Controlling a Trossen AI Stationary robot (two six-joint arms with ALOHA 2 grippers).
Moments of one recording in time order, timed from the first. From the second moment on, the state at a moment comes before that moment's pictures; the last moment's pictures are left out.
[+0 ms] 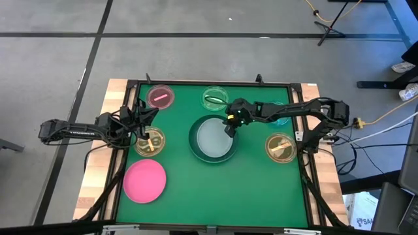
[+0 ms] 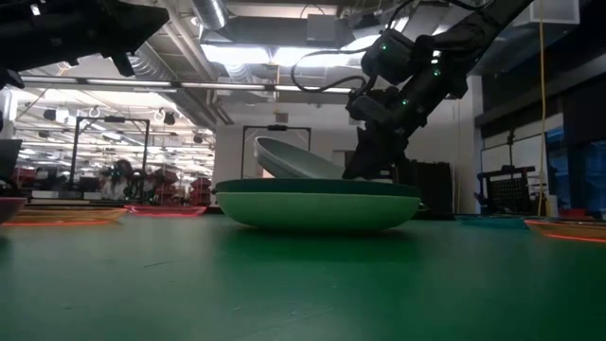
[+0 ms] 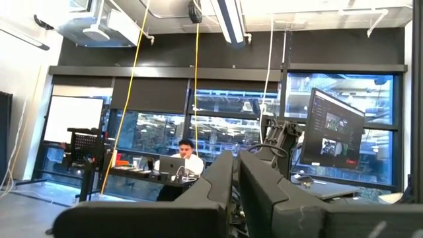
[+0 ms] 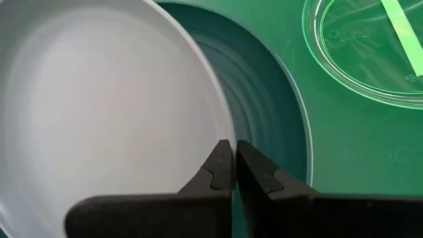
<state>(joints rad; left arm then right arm) 0.08 0.36 0.01 0.85 -0.25 -0.02 -0.26 1.62 0.89 -0.07 -0.09 0.24</state>
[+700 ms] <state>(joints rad) 0.08 0.36 0.01 0.85 -0.25 -0.02 -0.25 1.59 0.92 -0.15 -0.11 0.19</state>
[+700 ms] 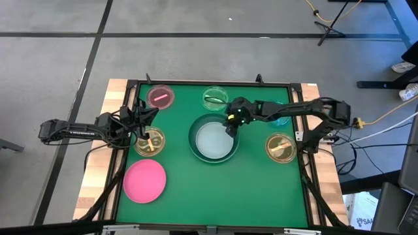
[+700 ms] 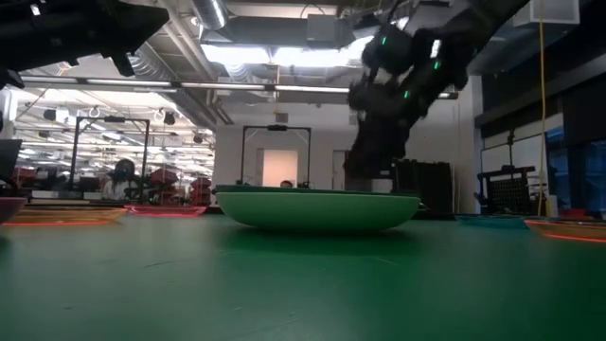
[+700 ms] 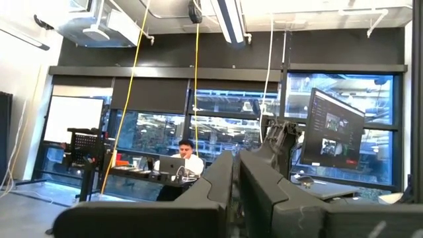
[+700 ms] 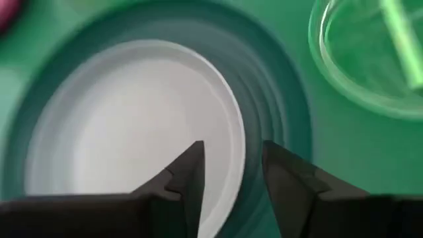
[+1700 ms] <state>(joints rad) -0.22 0.86 0.59 -0.25 -0.19 -0.21 0.36 1.39 0.70 0.08 0.21 0.06</state>
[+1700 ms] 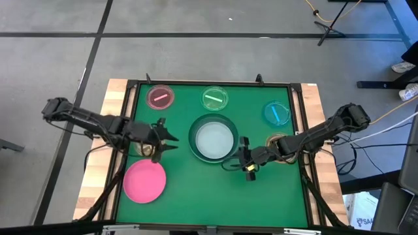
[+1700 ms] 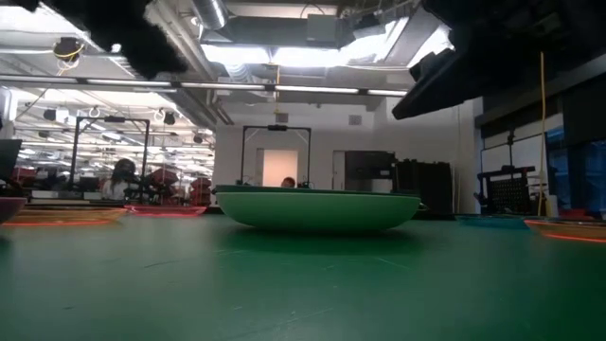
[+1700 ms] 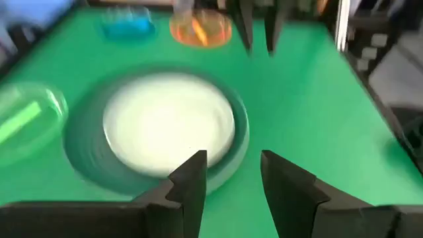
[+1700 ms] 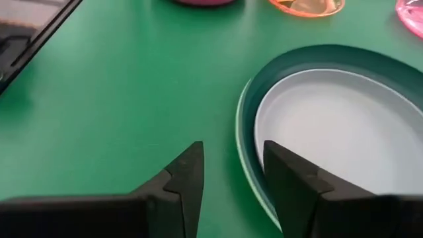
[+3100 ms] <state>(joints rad) -0.57 1.26 0.59 -0.64 -0.16 -0.57 0.36 1.39 0.70 0.10 0.23 0.05</state>
